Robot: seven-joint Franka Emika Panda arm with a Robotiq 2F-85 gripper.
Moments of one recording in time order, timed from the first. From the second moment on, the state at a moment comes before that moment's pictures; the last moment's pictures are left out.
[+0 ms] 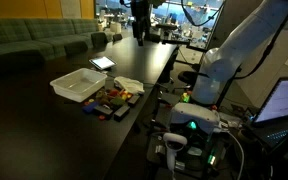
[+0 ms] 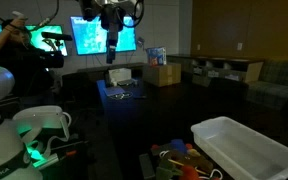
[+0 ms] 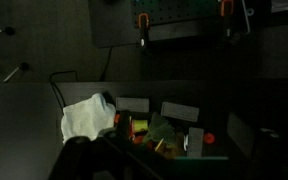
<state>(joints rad) -0.02 -0.47 0.20 -2.27 -0.13 1.57 0.23</state>
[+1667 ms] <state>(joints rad) -0.22 -0.04 -0.14 -2.46 -0.46 2.51 0.22</state>
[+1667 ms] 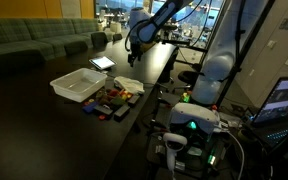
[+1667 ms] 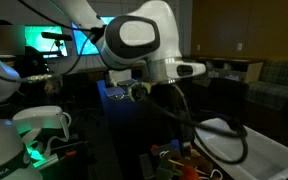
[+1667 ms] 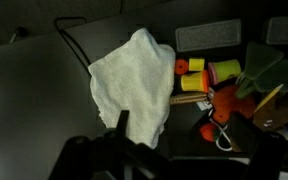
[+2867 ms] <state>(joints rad) -0.35 0.77 -0.18 -2.02 -0.07 2.85 0.01</state>
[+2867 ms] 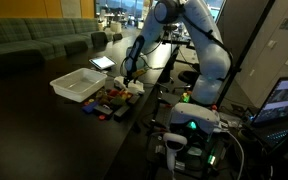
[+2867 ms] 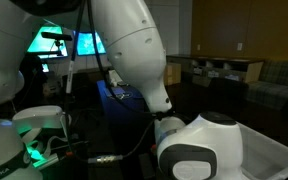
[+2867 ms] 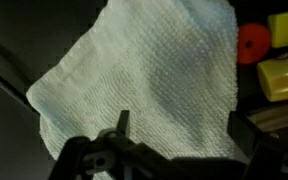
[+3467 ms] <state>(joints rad) -0.41 0.96 -0.17 -1.74 -0.03 2.76 0.00</state>
